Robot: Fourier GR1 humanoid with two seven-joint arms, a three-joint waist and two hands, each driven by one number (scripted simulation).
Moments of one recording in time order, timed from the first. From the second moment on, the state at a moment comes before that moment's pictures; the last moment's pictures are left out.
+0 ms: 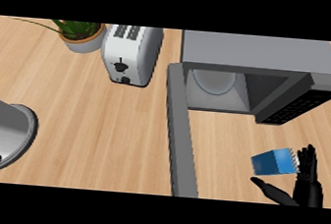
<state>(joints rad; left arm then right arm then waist) 0.67 0.01 0.00 -2.28 0.11 -0.13 -0.24 0.03 -0.14 -0.23 -0.92 -0.13 -0.12 -0.78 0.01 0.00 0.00</state>
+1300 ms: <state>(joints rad) 0.73 0.00 -0.02 -2.27 0.10 -0.14 -0.29 -0.12 -0.13 -0.25 -0.76 -0.27 0.18 -0.91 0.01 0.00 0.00</state>
